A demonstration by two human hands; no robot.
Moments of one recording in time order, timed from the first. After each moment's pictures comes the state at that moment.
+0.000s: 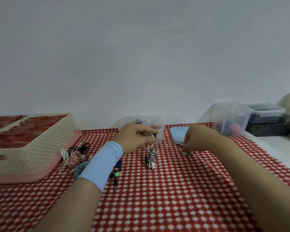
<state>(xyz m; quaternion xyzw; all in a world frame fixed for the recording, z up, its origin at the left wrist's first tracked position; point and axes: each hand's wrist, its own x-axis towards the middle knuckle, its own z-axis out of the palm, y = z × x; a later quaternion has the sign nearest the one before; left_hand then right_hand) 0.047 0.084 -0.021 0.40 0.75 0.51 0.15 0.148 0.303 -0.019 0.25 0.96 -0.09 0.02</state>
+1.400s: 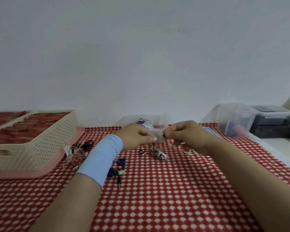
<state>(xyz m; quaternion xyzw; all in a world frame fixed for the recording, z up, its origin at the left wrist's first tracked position) 0.036 0.075 -0.010 0.41 0.85 0.32 0.13 0.152 0.264 -0.017 0.11 0.81 -0.57 -0.08</state>
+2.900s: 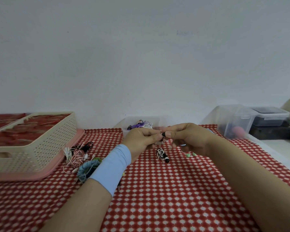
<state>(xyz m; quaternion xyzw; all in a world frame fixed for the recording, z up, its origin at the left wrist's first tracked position) 0.049 0.099 -0.039 0.30 0.68 0.64 0.22 0.150 0.269 -0.014 0.11 0.75 -0.65 -0.02</state>
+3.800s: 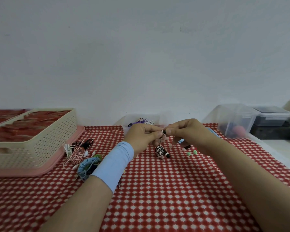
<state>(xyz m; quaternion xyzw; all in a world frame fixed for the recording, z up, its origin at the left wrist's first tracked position) 0.053 0.099 -0.034 0.34 0.70 0.60 0.15 0.152 0.265 -0.015 0.11 0.81 -0.56 -0.13</state>
